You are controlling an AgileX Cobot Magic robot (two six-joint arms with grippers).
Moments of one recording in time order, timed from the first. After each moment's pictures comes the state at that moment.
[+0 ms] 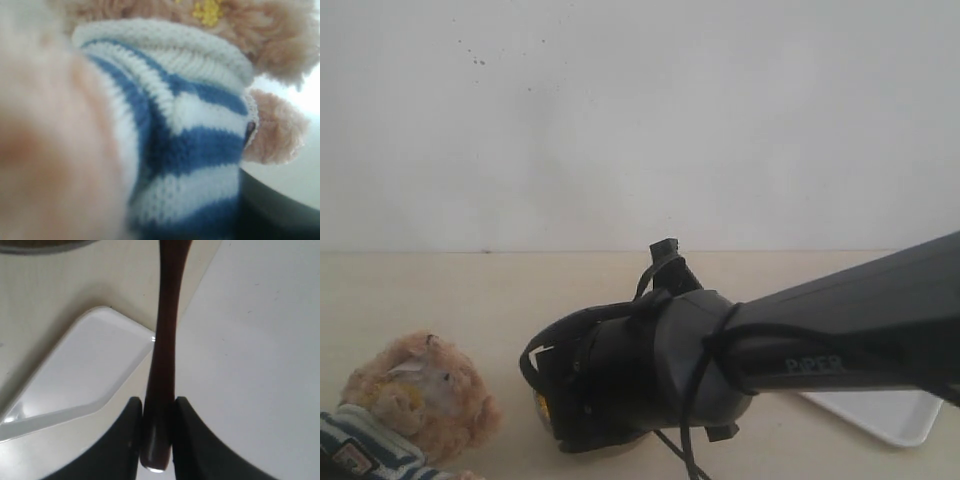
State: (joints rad) left arm 0.22 1.36 -0.51 -0.94 0.85 0.95; right arm 1.00 2.06 -1.33 -1.23 1.22 -0.02
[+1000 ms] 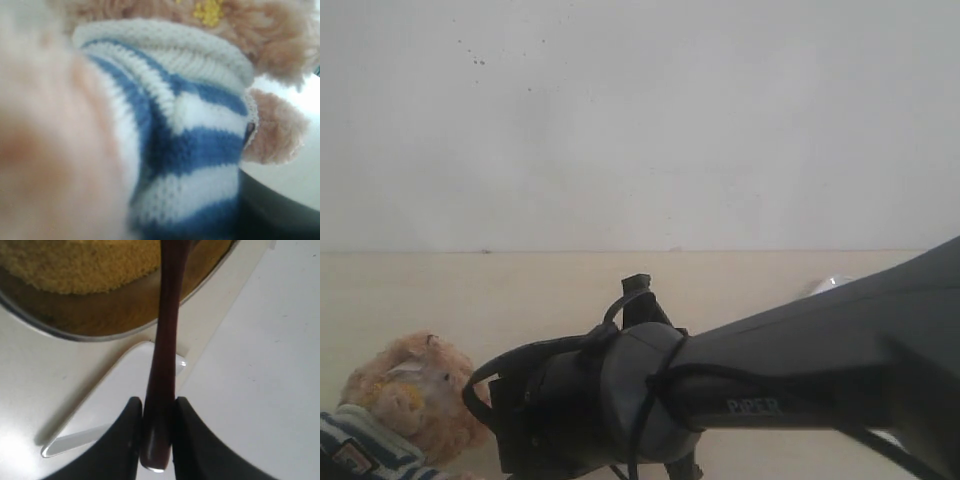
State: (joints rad) left arm 0.22 1.36 -0.51 -0.94 0.85 0.95; right arm 1.06 2.13 -1.39 -1.10 1.22 -0.03
